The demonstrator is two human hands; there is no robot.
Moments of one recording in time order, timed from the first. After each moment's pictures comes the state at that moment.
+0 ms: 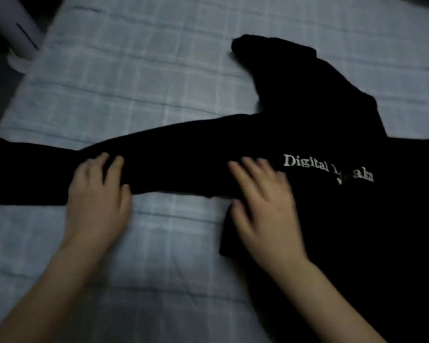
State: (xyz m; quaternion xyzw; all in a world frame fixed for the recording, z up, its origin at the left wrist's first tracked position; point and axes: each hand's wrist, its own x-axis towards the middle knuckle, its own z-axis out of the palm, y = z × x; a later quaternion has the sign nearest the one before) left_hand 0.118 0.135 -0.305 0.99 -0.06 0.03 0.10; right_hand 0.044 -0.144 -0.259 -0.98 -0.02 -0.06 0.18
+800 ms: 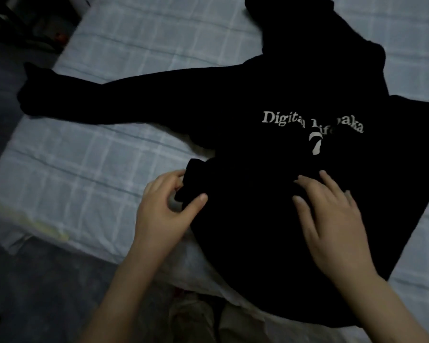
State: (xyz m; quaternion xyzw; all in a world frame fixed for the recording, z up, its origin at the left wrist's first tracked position) left_hand -0.080 -0.032 -0.264 0.93 0.04 0.01 0.38; right_hand -0.097 -0.310 -0.263 -0.98 -0.01 0.01 0.22
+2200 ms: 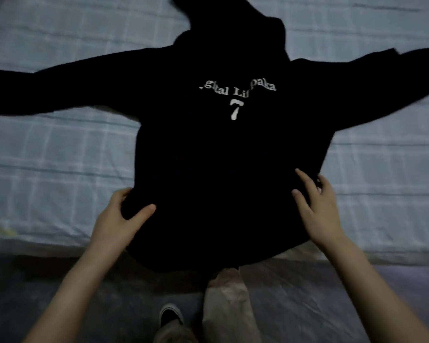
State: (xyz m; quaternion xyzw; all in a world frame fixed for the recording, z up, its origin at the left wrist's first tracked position) left_hand -0.158 0.001 -0.308 0.88 0.14 -0.15 0.43; right_hand -0.219 -0.382 -0.300 -0.91 0.25 0.06 0.33
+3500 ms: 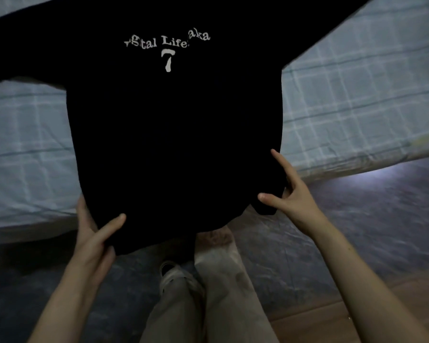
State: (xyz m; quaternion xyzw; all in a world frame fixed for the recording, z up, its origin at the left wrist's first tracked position) left_hand -0.260 -0.012 -0.313 0.64 0.18 -0.20 0.72; right_hand -0.359 -0.391 -0.298 -0.74 0.19 0.05 0.64
